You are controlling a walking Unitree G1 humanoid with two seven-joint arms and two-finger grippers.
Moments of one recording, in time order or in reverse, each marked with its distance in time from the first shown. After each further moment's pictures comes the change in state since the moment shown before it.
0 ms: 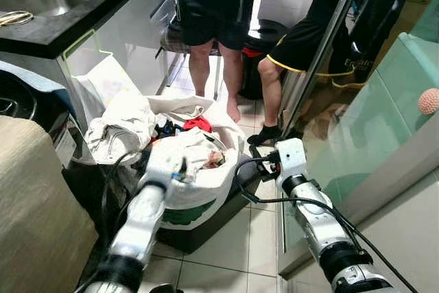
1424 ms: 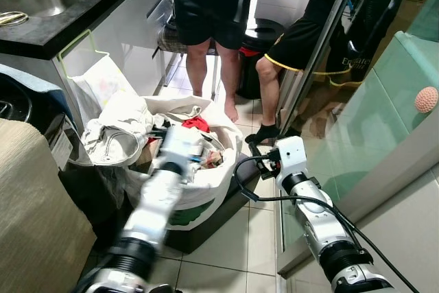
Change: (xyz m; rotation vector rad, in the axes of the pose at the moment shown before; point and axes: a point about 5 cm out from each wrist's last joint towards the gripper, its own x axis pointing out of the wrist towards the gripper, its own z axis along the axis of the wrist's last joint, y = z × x) left arm 0.007 0.007 0.019 0.018 -0.058 0.005; right arm 0.001 -0.001 0.004 -0.004 -0.019 0.000
